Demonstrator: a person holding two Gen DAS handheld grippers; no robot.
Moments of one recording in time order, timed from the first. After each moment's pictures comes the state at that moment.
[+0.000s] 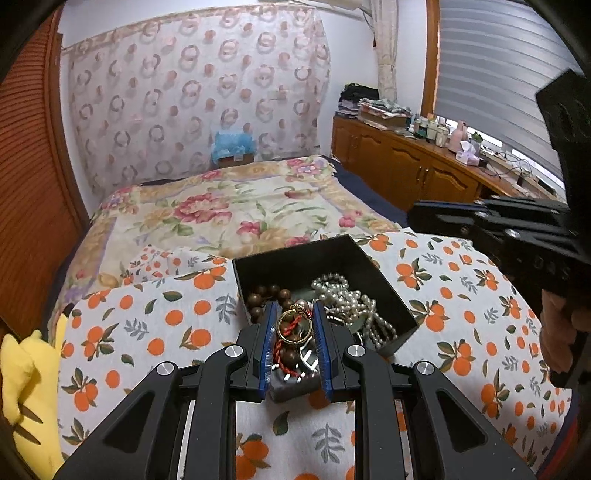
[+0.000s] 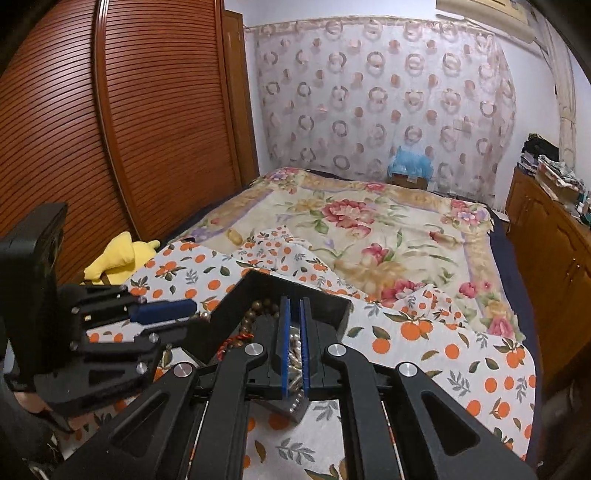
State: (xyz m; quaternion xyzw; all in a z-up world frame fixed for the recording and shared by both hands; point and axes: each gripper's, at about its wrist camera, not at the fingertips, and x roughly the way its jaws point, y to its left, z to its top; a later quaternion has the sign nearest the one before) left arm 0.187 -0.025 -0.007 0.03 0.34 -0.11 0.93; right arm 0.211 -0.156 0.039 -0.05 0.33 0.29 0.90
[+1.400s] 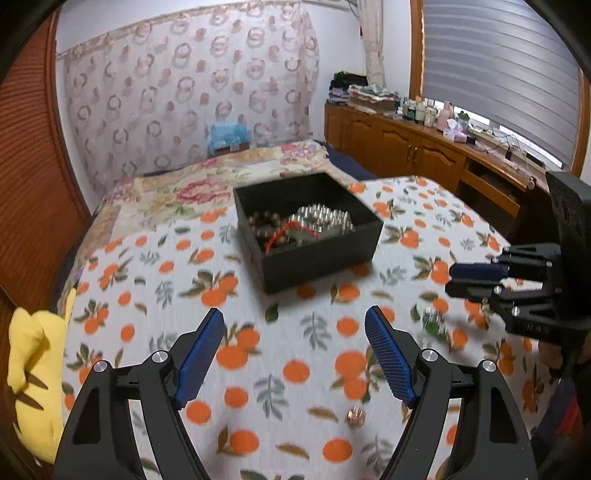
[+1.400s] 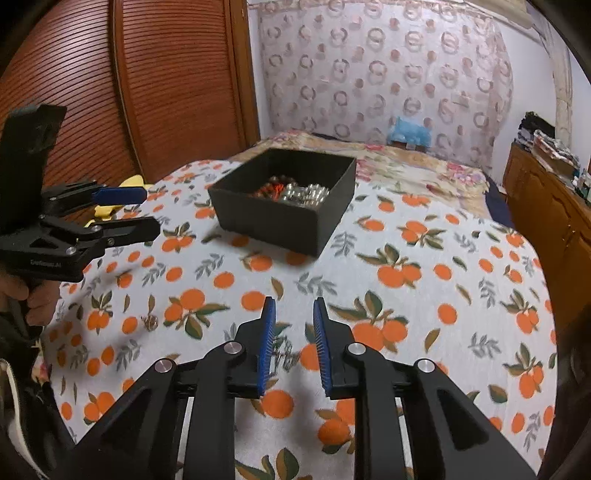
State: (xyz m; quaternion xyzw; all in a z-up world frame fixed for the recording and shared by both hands) left arm 0.090 -0.016 -0.034 0.05 0.36 -0.11 0.92; right arm 0.098 -0.199 -0.044 -0.07 0.38 0.30 0.88
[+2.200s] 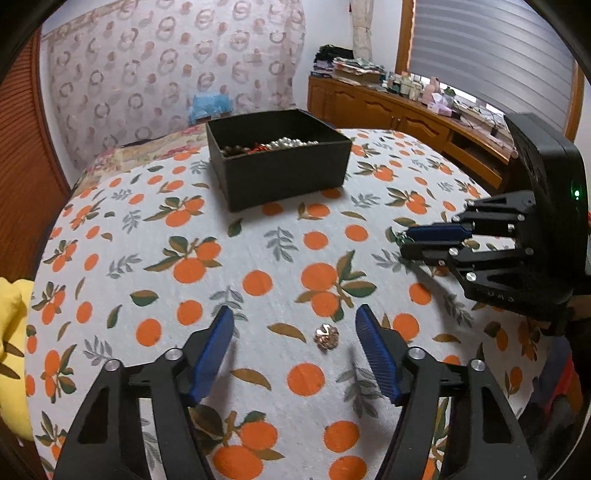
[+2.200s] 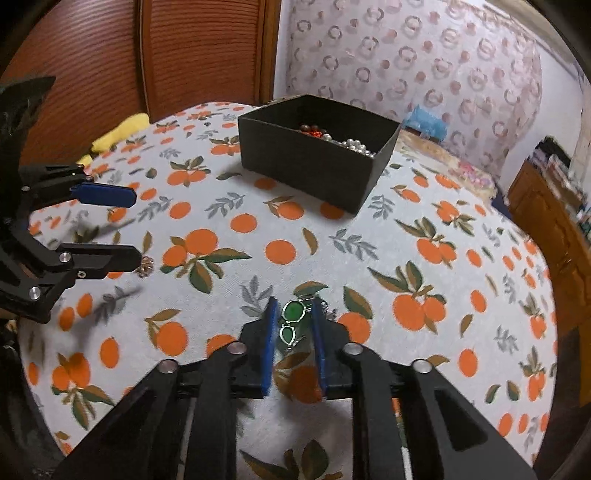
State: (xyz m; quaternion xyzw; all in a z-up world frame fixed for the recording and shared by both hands) left arm 0.055 -0.024 -0.079 0.05 0.41 -0.15 0.90; right arm 0.084 -0.158 -0.071 -0.19 0.40 0.29 0.85
